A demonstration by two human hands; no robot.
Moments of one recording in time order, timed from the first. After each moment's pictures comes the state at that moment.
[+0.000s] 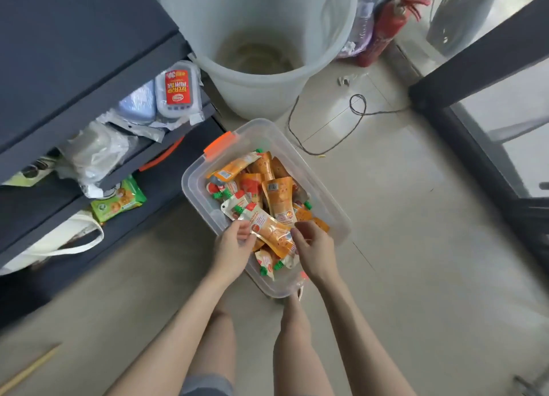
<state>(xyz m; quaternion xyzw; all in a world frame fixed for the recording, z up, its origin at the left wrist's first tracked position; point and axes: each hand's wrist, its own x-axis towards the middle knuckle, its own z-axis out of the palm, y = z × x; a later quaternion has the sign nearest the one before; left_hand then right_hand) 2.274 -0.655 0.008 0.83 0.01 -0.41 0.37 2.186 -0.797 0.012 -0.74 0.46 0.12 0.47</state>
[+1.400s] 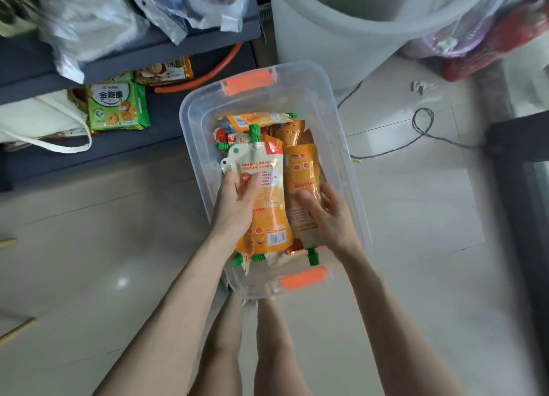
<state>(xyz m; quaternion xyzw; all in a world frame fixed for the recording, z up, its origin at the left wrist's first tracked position) 2.246 -0.702 -0.068 0.72 0.24 -0.24 0.61 2.205 -0.866 -0.083 -0.68 0.28 0.18 0.65</state>
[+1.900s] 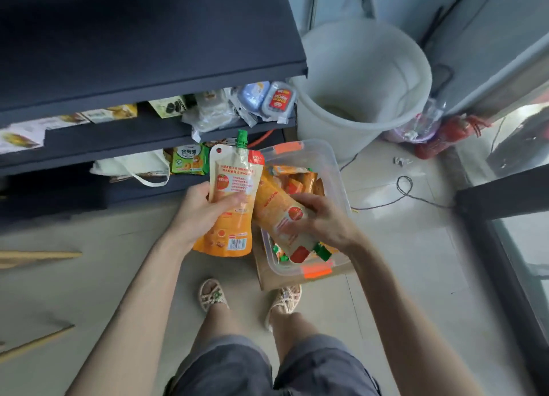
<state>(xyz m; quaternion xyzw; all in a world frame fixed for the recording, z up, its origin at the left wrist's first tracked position) 2.196 -0.562 0.181 0.74 0.13 -0.21 0.62 2.181 -0.797 0.168 -0.74 0.02 0.31 0.59</state>
